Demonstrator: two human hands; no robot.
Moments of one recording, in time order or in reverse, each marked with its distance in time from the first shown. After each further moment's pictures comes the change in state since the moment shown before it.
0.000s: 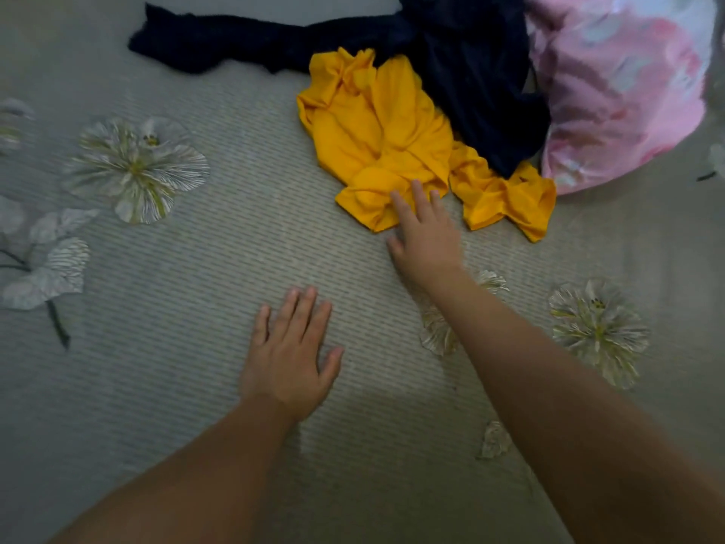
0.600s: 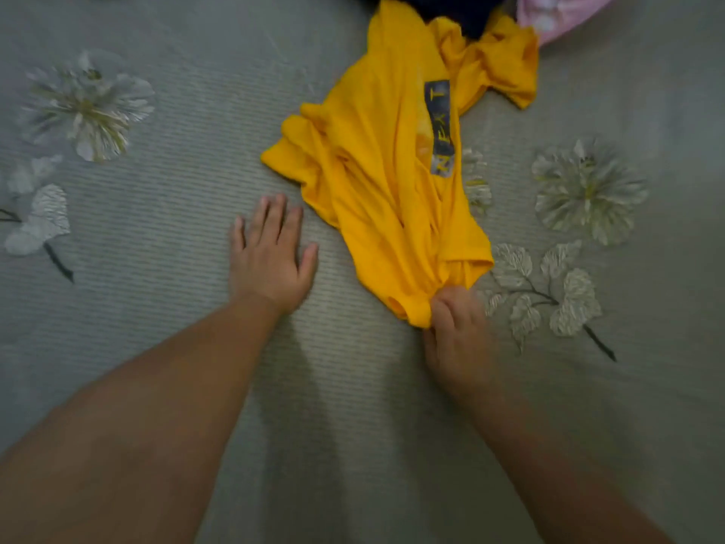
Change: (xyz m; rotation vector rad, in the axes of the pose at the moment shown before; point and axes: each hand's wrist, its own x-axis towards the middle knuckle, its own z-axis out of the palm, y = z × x) left_hand 0.006 -0.001 0.006 0.014 0.056 -0.002; right_hand -0.229 0.015 0.075 0.295 0.419 -0.010
